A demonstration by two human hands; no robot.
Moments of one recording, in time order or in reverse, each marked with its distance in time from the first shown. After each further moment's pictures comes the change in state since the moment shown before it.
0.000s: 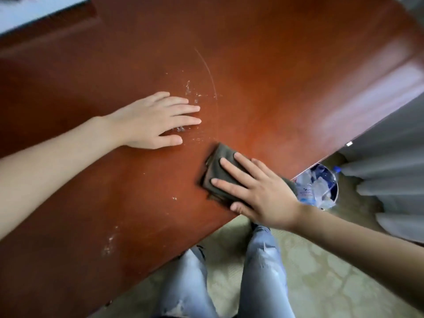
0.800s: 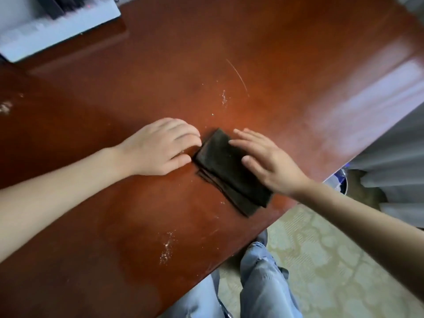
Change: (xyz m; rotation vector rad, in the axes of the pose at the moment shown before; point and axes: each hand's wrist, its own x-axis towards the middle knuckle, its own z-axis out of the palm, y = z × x) left_hand -0.069 -0.010 0.005 -0.124 0.251 0.087; right_hand 0.086 -0.032 -0.041 0.504 0.104 0.317
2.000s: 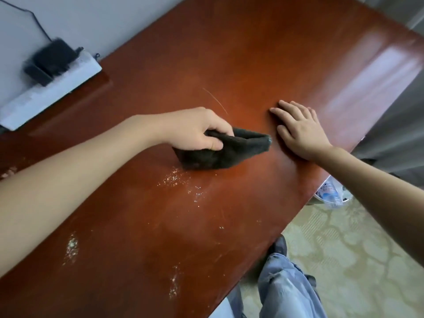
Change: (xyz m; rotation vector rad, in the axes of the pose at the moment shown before) left_hand 0.123 0.001 -0.078 -0.574 -0.397 -0.138; right_hand 0.015 0.117 -0.047 -0.365 0.229 0.392
